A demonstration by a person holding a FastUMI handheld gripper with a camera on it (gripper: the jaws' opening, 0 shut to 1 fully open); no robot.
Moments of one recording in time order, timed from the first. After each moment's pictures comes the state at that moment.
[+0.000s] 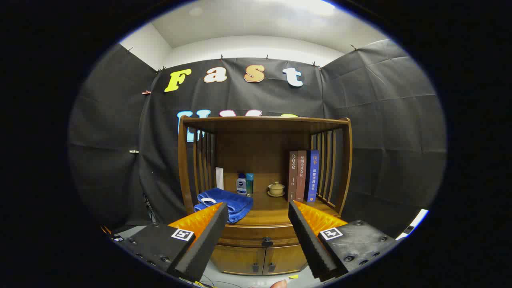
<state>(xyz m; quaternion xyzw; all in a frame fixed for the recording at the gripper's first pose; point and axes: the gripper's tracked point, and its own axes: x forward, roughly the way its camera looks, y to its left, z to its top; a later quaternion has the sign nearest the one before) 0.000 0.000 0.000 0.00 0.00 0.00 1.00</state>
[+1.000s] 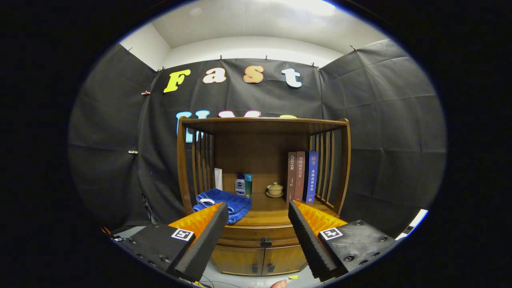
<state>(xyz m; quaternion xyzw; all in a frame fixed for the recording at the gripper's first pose) 0.001 -0.003 0.001 0.00 0.00 0.00 1.00</state>
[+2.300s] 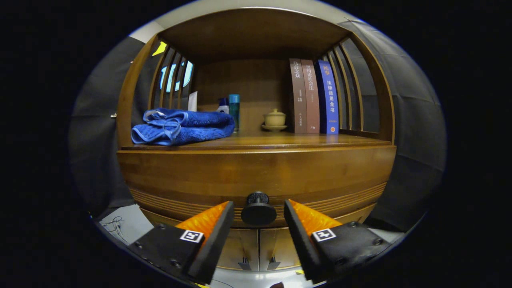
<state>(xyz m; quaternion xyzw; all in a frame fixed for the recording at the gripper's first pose) 0.169 -0.034 -0.301 0.01 0.11 -0.01 0.99</state>
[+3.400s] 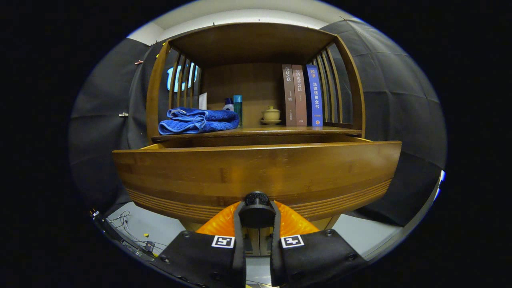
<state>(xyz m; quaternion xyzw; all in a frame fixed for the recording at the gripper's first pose) 0.043 -0.037 -0.296 0.01 0.12 0.00 0.99</state>
